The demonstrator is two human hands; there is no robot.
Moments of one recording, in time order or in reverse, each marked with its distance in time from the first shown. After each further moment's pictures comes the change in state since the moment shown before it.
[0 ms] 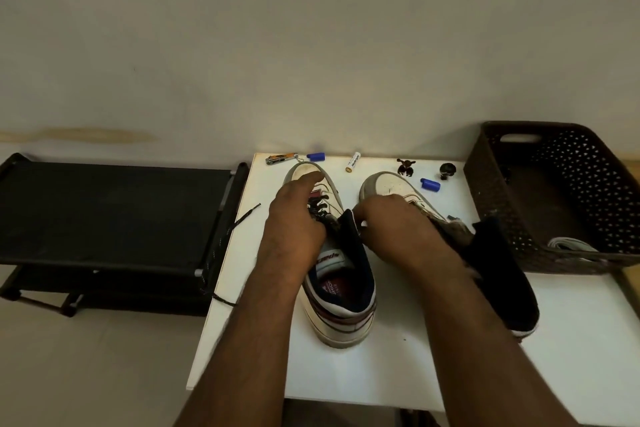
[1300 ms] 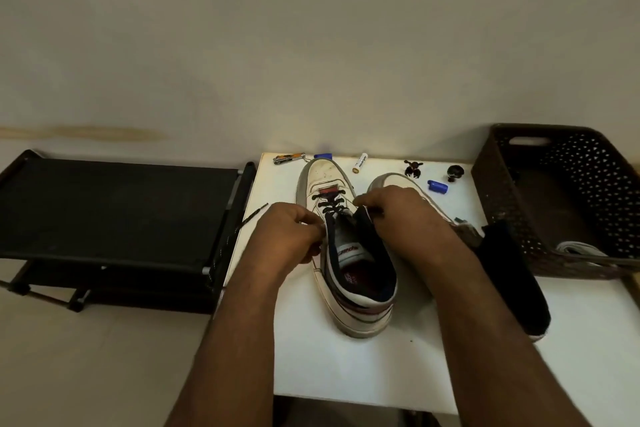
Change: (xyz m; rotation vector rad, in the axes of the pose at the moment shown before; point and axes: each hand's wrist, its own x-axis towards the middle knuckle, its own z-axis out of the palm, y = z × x) left_hand -0.007 -0.006 -0.028 -0.236 -0.232 -0.355; right_hand -0.002 -0.005 -0.016 0.173 0.016 0.069
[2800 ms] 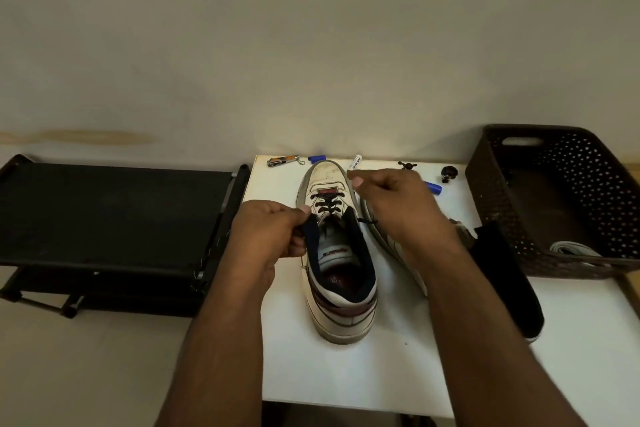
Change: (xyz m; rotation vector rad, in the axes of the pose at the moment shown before) left_hand 0.000 0.005 -0.004 -0.323 0.151 -0.013; right_hand -0.002 -0.009 -0.002 0.873 0.248 0.118
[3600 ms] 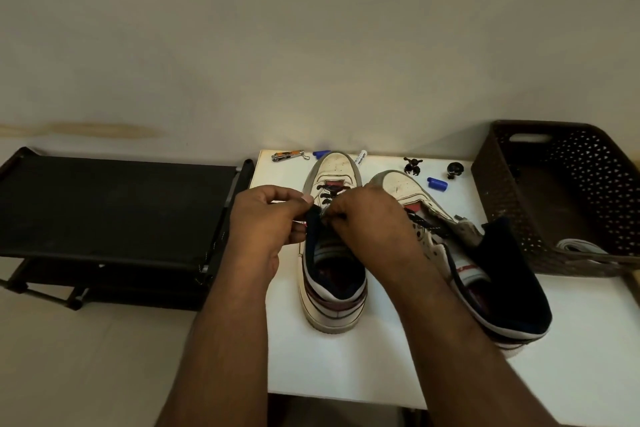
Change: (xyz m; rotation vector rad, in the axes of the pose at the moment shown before) left_hand 0.003 -0.001 -0.004 -0.037 0.068 0.064; right_hand -0.007 0.002 0.033 -0.887 -0.188 -0.293
